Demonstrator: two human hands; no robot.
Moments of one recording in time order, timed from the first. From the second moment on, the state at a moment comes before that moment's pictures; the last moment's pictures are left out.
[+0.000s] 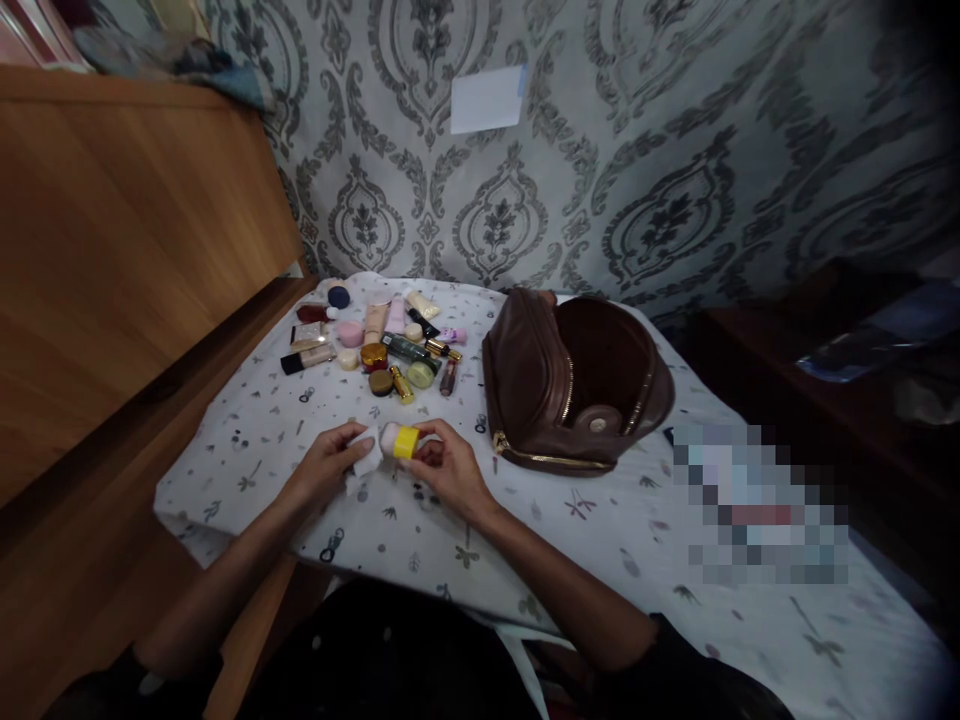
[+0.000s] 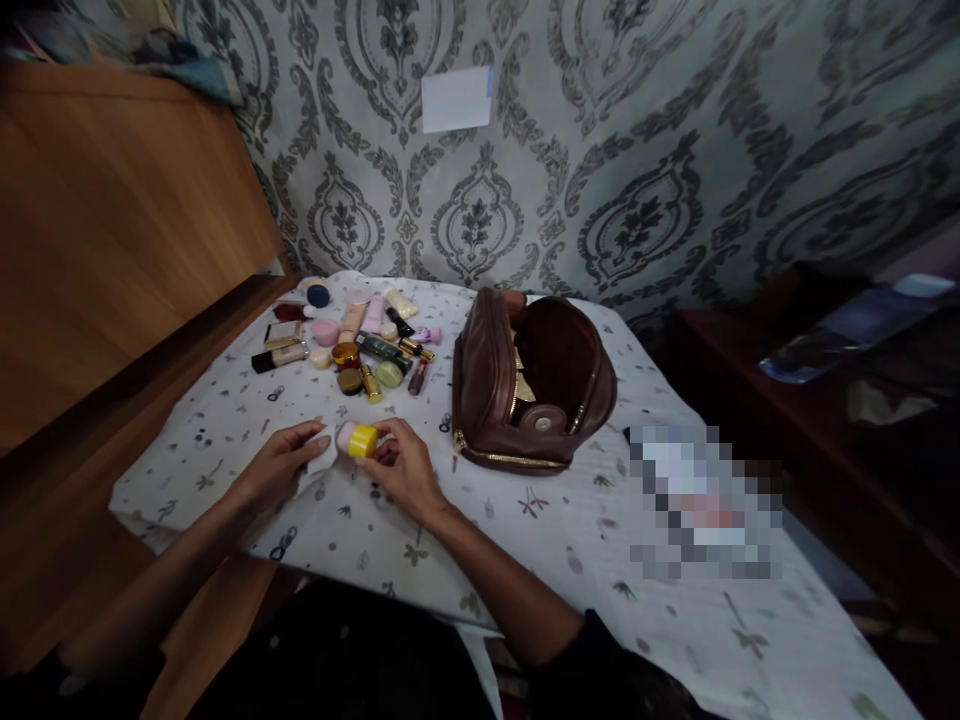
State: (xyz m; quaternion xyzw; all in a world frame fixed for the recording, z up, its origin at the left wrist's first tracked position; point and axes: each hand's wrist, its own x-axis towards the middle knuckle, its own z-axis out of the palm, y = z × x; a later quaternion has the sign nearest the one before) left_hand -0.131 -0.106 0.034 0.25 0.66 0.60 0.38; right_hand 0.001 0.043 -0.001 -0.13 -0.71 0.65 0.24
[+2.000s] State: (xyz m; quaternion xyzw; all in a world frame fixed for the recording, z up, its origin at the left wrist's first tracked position) left_hand -0.107 -0.110 0.063 0.58 0.74 0.33 0.08; right_hand 0.004 0.044 0.001 -0.05 -0.90 0.37 0.22
